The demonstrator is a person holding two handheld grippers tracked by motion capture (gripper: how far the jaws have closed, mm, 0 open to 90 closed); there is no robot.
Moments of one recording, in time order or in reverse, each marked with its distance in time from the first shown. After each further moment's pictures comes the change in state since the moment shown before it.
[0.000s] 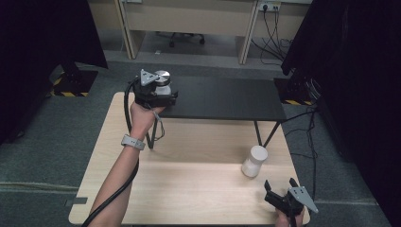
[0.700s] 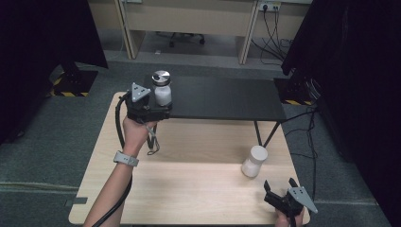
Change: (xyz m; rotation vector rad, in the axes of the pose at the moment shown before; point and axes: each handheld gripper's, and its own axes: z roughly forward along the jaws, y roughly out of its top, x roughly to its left) left arm -0.007 -0.032 -0.045 -0.020 0.011 -0.013; right arm 0.000 0.000 0.000 -0.001 0.009 -0.013
